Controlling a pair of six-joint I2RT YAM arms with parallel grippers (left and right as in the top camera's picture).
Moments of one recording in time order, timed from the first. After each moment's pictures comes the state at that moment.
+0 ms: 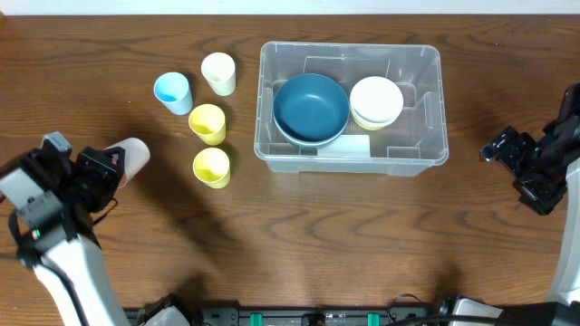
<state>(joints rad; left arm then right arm) 0.63 1.04 0.83 -0.54 0.66 -0.57 -0.37 1.43 1.41 -1.40 -0.10 0.49</state>
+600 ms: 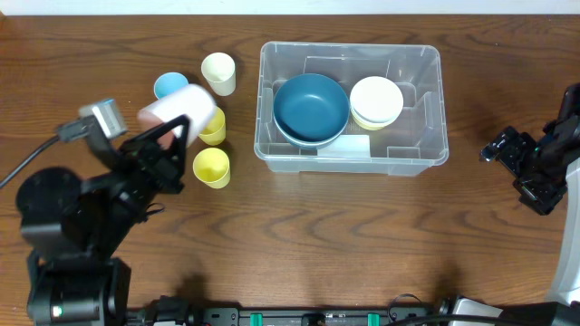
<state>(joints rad) 0.01 0.78 1.13 -0.55 0.51 -0.63 -0.37 1.43 1.41 -1.40 -0.10 0.49</state>
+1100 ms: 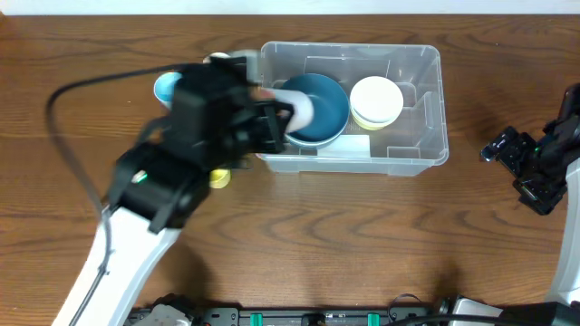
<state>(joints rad) -0.54 1.31 1.52 -0.84 0.24 -0.56 -0.37 1.43 1.41 -1.40 -0.10 0.49</state>
